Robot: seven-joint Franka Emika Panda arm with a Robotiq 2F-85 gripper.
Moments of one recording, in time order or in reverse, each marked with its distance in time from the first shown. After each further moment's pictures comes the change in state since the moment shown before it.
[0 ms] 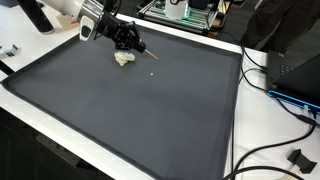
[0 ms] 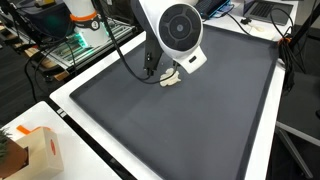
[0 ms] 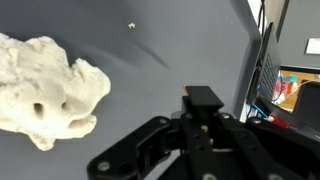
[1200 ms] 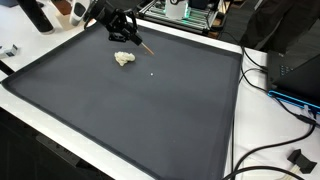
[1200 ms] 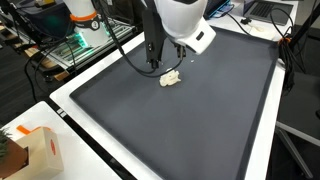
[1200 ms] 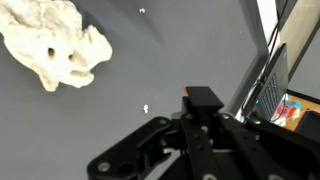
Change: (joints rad) arm 0.018 -0.117 -0.002 -0.051 -0.049 0.055 -0.146
